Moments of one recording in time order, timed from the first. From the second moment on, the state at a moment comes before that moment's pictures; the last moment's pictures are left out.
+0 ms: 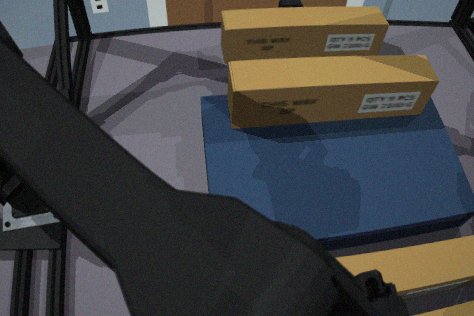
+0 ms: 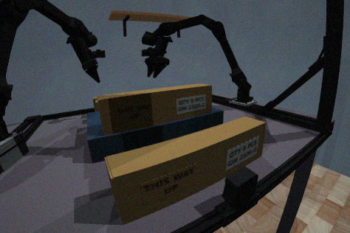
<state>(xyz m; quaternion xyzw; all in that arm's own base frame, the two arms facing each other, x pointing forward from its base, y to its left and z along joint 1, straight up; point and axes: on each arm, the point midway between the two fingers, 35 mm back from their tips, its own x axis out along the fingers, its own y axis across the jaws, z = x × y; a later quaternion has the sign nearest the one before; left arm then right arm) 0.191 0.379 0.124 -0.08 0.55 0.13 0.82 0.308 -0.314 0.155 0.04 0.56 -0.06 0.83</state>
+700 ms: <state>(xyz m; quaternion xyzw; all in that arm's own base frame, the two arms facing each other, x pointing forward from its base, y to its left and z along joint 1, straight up) 0.191 0.380 0.038 -0.08 0.55 0.13 0.82 0.308 -0.315 0.076 0.03 0.55 -0.06 0.83</state>
